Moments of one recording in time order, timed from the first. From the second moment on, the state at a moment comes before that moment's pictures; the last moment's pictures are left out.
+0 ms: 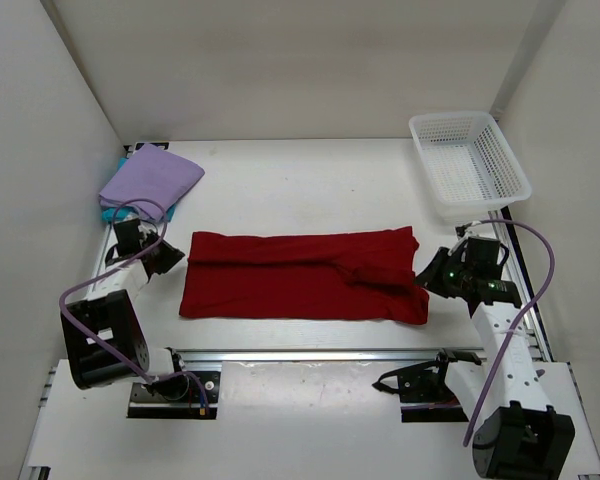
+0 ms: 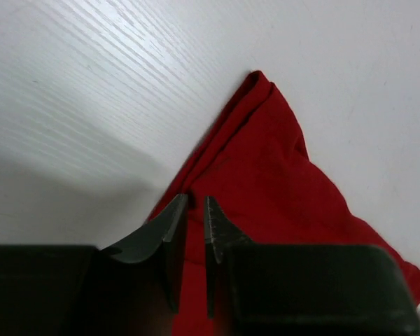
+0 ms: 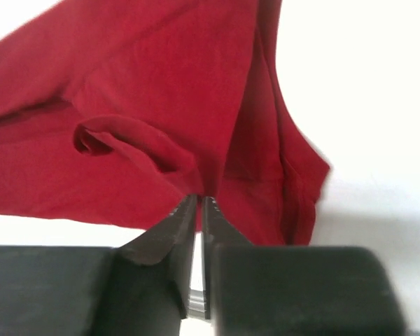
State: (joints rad) left arm 0.28 1.36 0.63 -0.11 0.23 -0.61; right arm -0.13 0.82 0.59 -0.61 -0.37 0.34
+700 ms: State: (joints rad) left arm -0.09 1.23 0.61 0.04 0.16 -0.68; right arm 0.52 1.29 0.80 -0.48 -0.10 0.37
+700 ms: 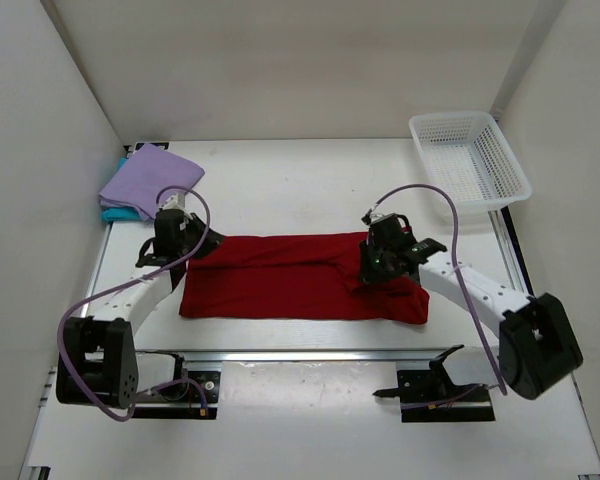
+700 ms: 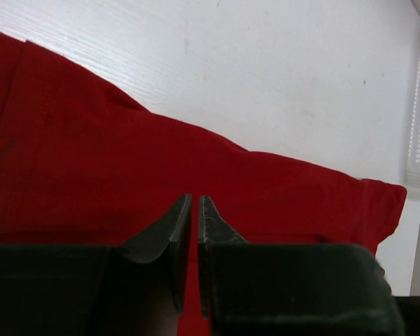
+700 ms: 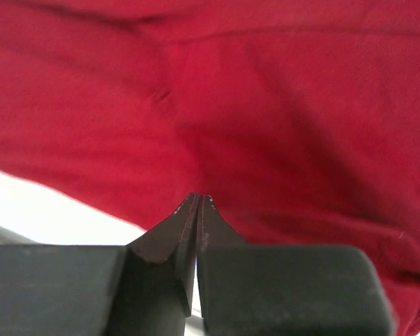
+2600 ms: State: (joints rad) left arm 0.00 1.30 0.53 0.36 0.25 -0.95; right arm 0.29 1.67 0.82 -0.06 -0.21 0.61
